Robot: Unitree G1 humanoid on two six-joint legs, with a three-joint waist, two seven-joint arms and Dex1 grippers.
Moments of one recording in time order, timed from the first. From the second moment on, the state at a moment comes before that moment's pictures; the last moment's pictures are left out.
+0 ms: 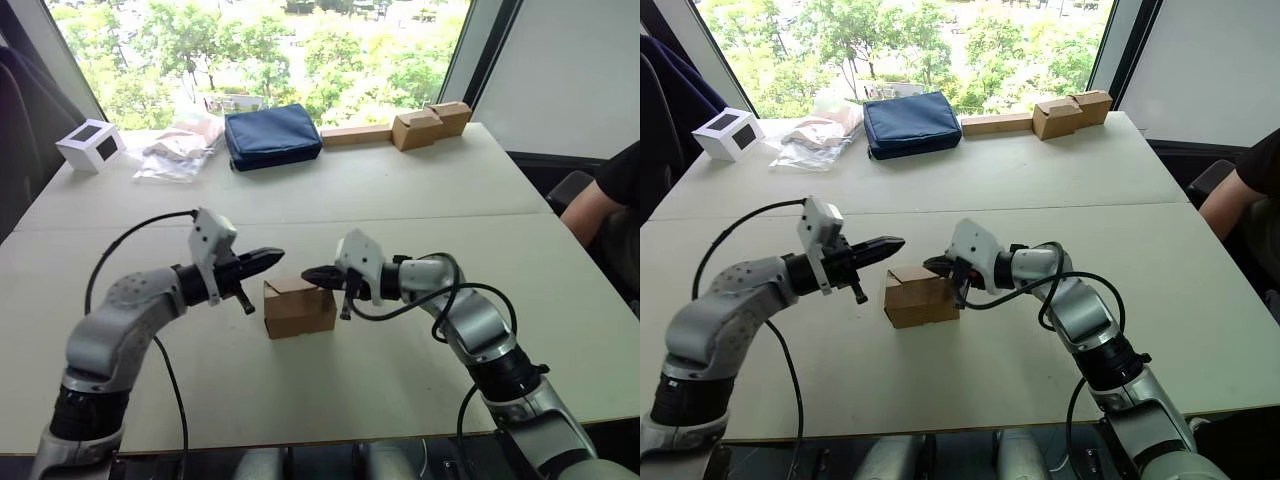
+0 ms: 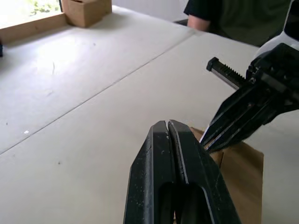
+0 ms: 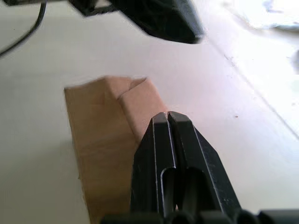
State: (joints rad) left arm -0.38 0.60 0.17 -0.35 -0.62 0.76 -0.73; right arm -0.57 -0.39 0.22 -0.20 0.23 0.50 0.87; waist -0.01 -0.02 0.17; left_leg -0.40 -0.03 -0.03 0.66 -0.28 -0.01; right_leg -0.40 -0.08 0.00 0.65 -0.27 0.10
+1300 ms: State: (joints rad) left arm 0.26 0.75 0.37 -0.47 -0.75 0.78 -0.84; right arm -0.07 -0.78 -0.05 -0.46 0.56 0.76 0.95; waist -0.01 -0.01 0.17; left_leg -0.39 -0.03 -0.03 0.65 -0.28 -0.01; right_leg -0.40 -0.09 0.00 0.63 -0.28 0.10
